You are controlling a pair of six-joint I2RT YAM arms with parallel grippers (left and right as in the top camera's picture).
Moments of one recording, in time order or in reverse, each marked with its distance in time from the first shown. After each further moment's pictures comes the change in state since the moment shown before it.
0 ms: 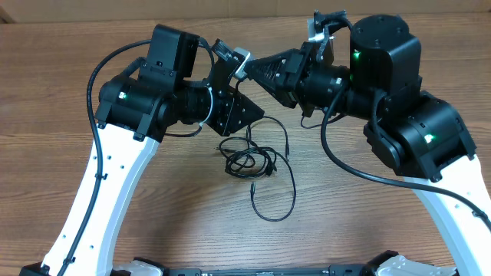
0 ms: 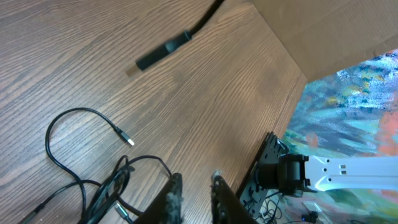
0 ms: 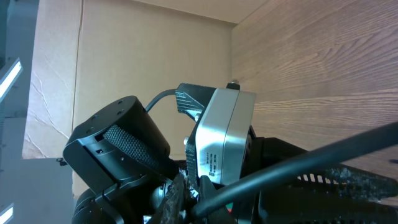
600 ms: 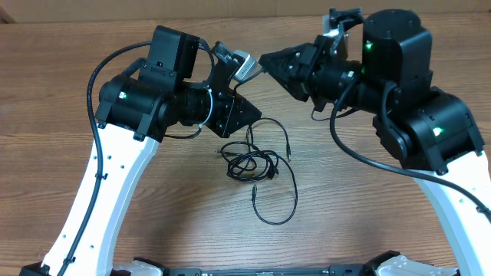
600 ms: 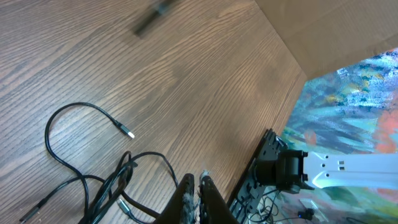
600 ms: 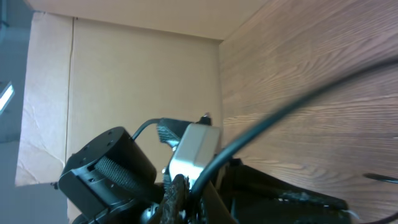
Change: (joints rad) left arm 0.000 0.000 0.000 -0.024 -0.001 0.000; right arm -0.078 0.002 0.000 -0.044 0.000 0.000
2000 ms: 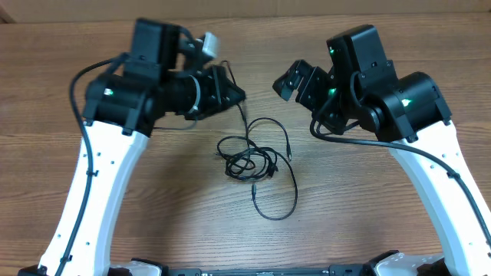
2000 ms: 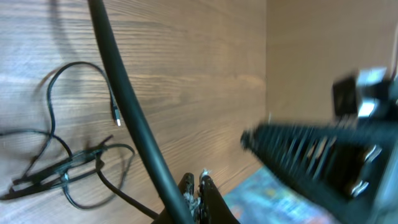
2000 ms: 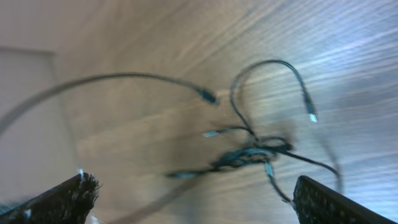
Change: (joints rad) left arm 0.099 0.000 0.000 0.084 -0.068 -0.662; right arm -0.007 0.112 0.000 -0.461 0.329 -0.293
